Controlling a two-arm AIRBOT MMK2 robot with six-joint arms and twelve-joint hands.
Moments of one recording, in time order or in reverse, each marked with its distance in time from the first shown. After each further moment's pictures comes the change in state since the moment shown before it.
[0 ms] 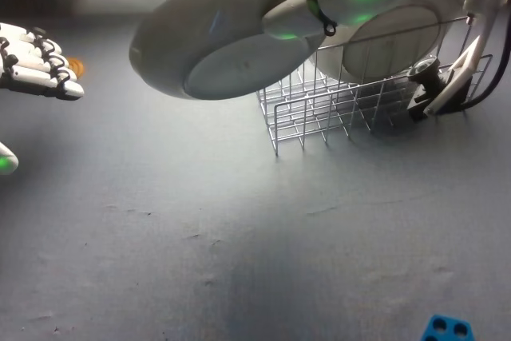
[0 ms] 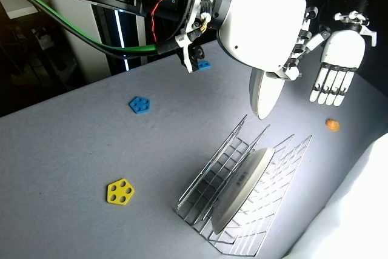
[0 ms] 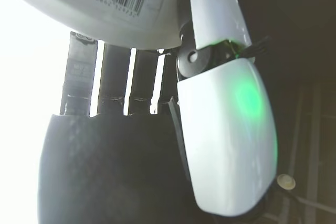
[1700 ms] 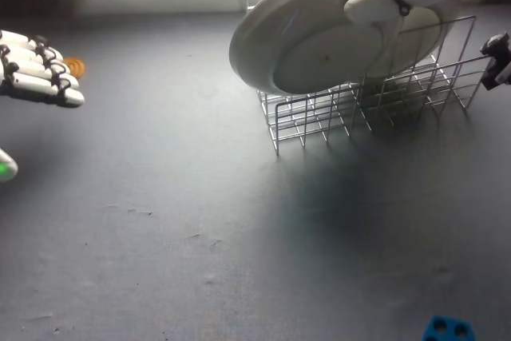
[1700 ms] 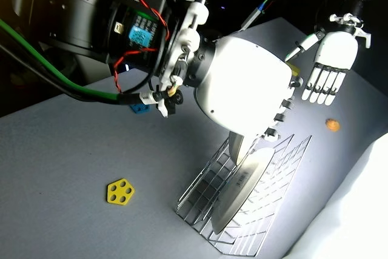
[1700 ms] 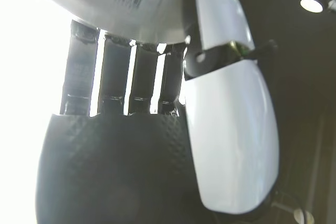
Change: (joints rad) left arm 0.006 0.000 -0.007 0.015 -0.018 -0.026; right arm -0.035 0.022 0.198 -0.036 -0.136 -0.012
